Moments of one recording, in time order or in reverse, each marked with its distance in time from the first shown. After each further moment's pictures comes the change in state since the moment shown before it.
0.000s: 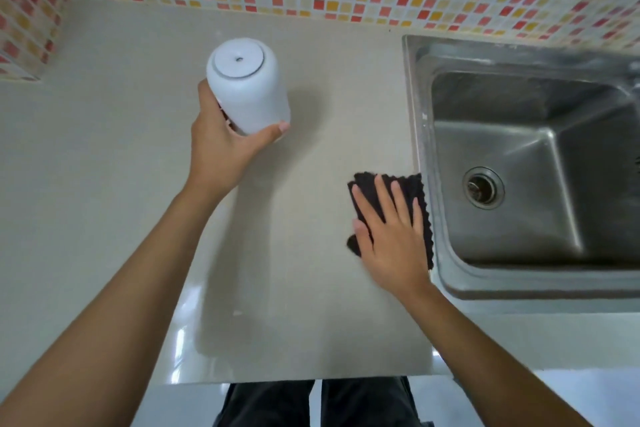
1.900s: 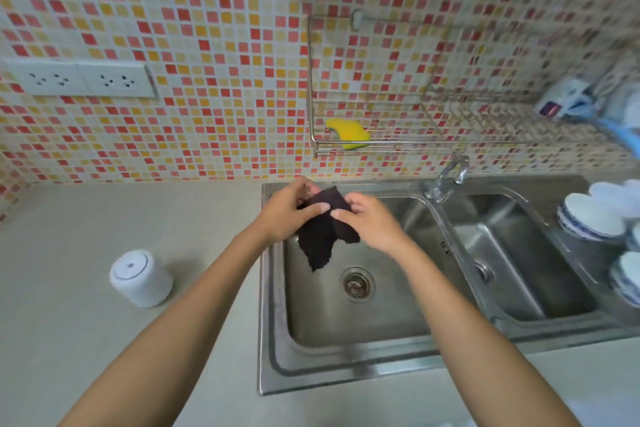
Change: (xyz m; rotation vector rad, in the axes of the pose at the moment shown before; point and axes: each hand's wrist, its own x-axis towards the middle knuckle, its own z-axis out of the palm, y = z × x) left_hand -0.045 0.256 0.226 0.113 -0.528 0.274; right_hand 0.039 0.212 -0.261 0.919 0.014 0.032
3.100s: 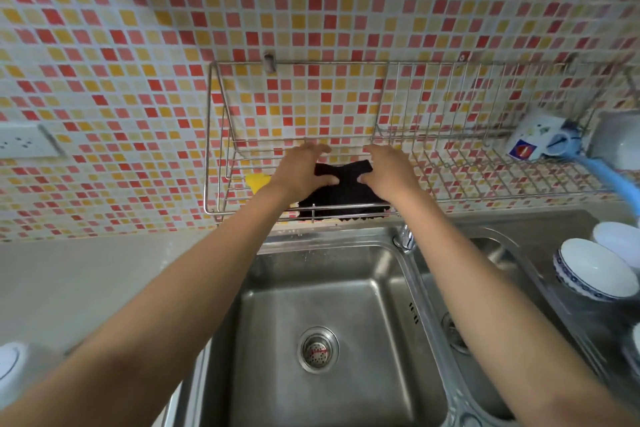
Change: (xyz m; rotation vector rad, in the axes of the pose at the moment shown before) left_hand 0.246 0.105 0.072 0.536 0.069 0.046; right_hand 0.149 0.011 -0.227 -0.655 0.222 -0.046
